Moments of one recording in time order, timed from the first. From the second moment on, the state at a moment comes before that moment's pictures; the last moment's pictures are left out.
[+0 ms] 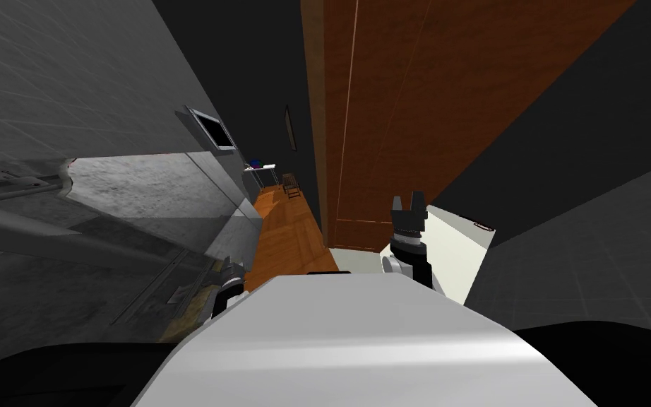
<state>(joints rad) 0.32 0.24 0.48 -1.09 0.34 -0.51 0.13</state>
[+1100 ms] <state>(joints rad) 0.31 0.24 0.48 -1.08 0.35 -0.47 0.14</state>
